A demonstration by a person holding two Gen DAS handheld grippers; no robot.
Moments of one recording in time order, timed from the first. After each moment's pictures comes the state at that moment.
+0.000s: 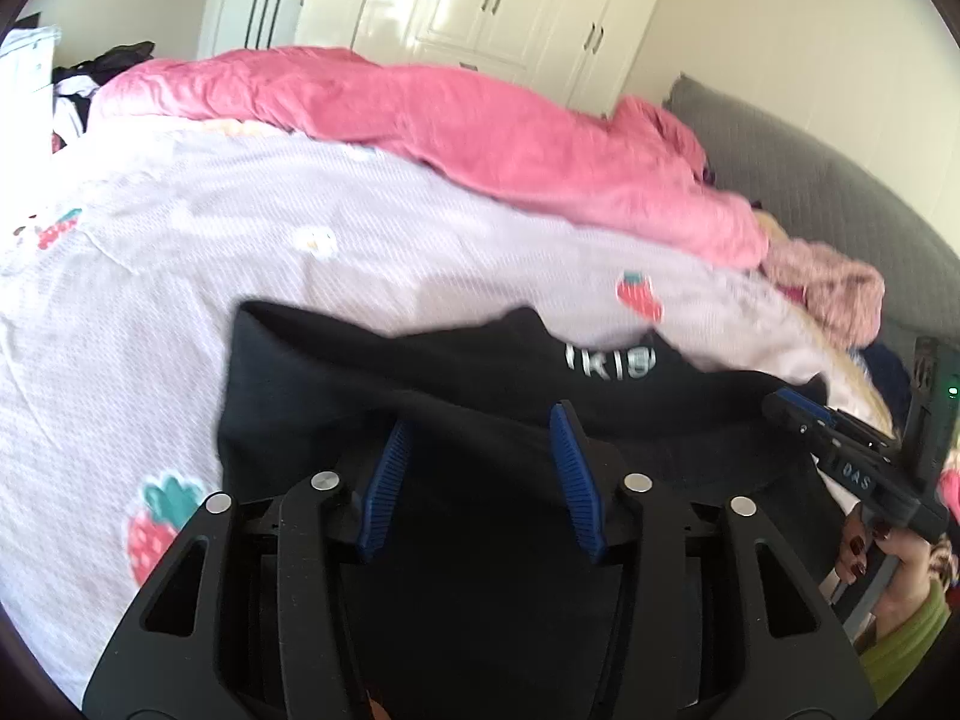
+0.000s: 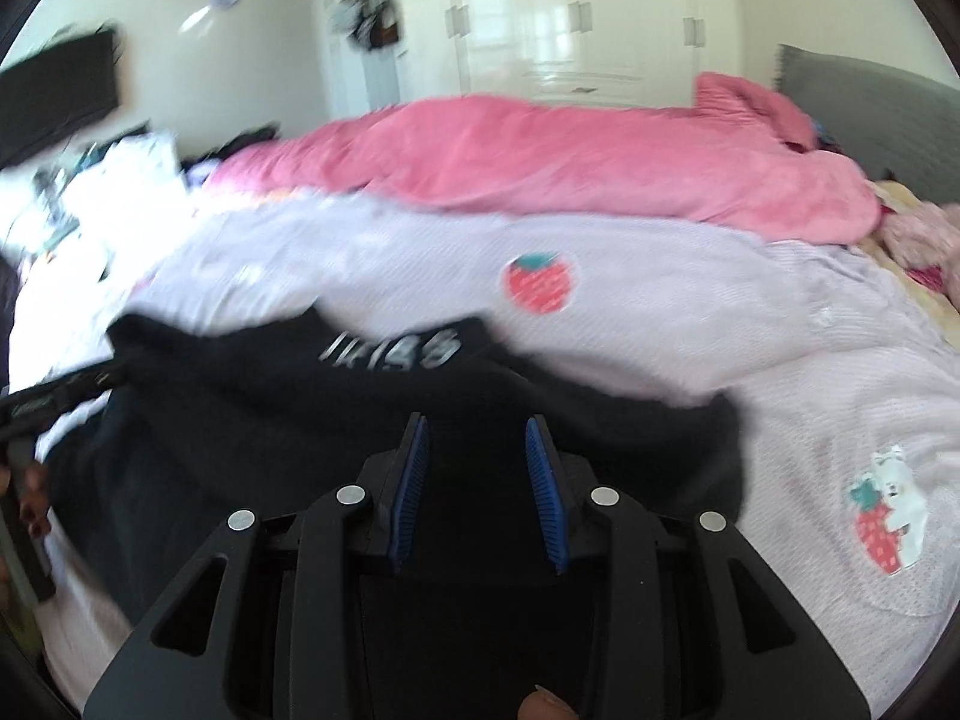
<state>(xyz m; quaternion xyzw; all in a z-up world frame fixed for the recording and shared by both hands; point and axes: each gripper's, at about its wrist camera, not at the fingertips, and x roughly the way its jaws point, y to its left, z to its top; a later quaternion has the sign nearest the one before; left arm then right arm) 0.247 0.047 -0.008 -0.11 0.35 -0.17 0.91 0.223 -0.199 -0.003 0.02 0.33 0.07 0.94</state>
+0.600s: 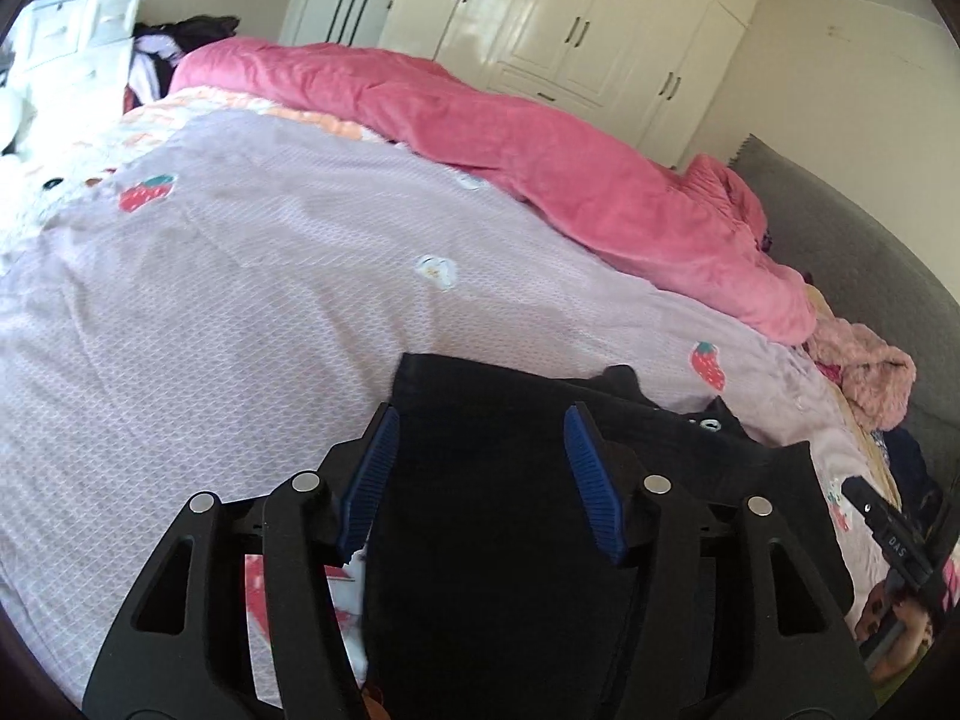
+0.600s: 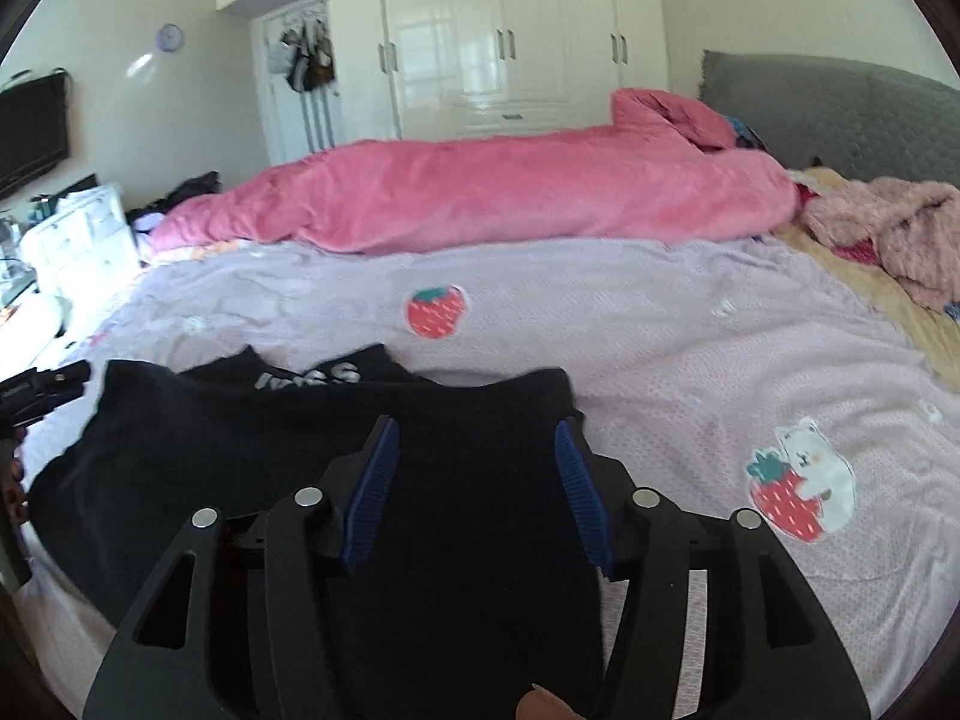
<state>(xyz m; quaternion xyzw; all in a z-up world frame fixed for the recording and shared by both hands) 0.256 0.107 -0.006 -0.17 0.35 -0.09 0.92 0.194 -0.244 0.007 0.03 0.31 0.00 0.95</state>
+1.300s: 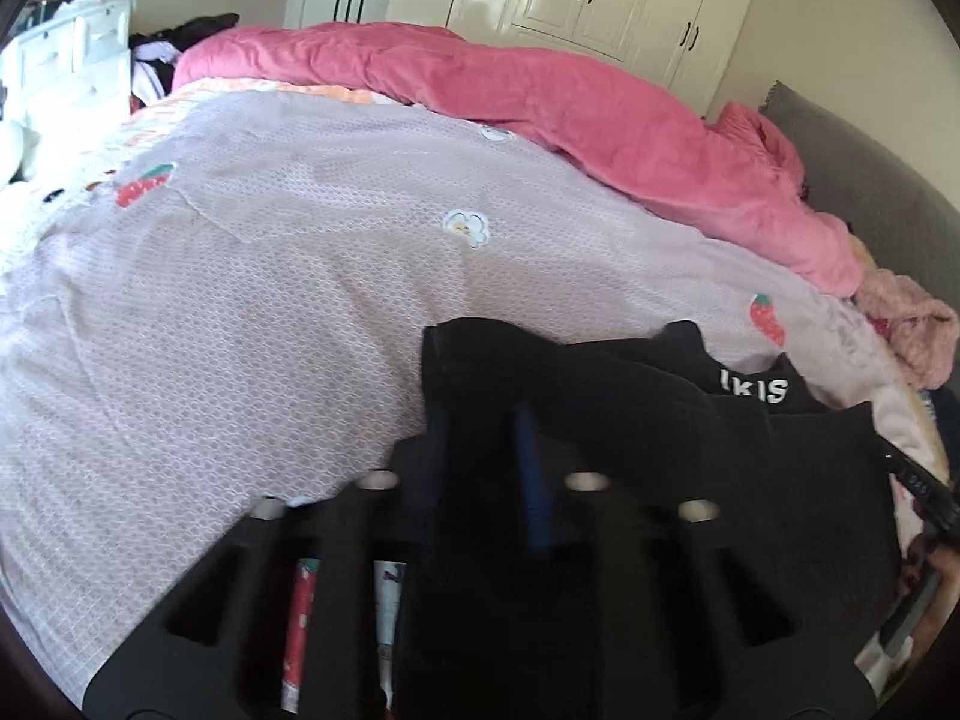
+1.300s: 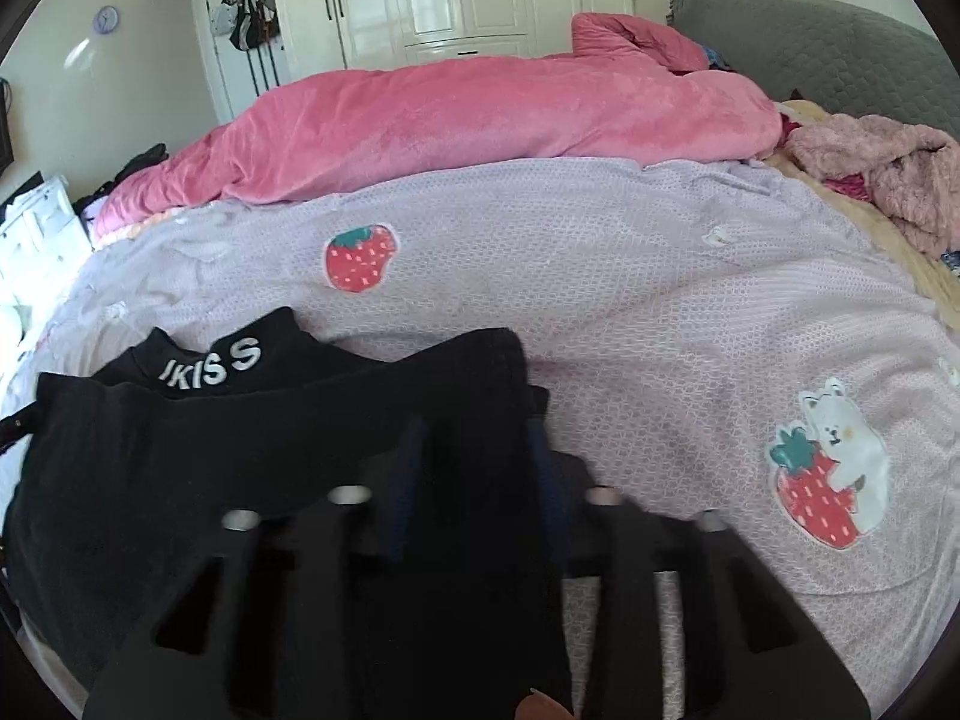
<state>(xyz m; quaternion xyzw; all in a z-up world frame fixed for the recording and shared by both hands) 0.275 0.090 -0.031 -0.11 0.39 -0.06 0.91 0.247 -0.264 -0.030 0.05 0.37 -0.05 0.92</state>
